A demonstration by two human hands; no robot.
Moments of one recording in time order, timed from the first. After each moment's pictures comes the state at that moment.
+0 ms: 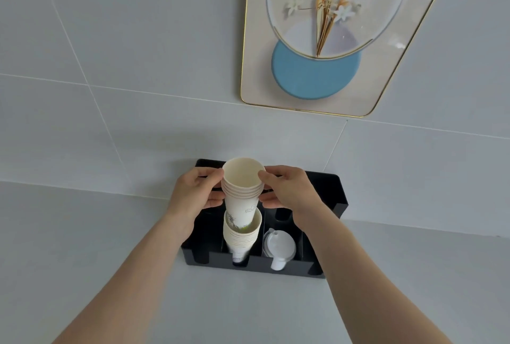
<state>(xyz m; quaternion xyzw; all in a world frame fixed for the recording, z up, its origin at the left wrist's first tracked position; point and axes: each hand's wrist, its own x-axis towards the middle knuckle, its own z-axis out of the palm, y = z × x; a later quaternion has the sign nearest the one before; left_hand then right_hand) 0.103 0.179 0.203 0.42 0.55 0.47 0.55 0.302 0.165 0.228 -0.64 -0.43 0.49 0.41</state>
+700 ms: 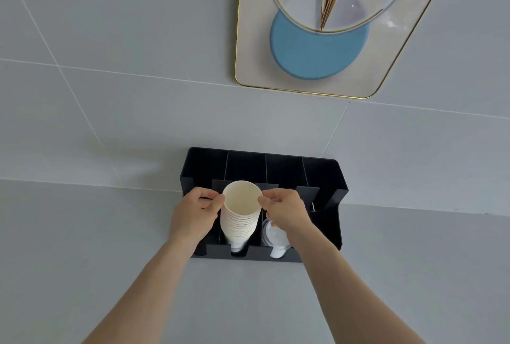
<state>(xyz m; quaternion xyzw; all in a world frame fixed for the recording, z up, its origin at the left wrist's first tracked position) 0.104 0.179 0.122 0.50 0.66 0.34 0.45 0.296 0.160 0.147 -0.74 -0.43 0.41 0.31</state>
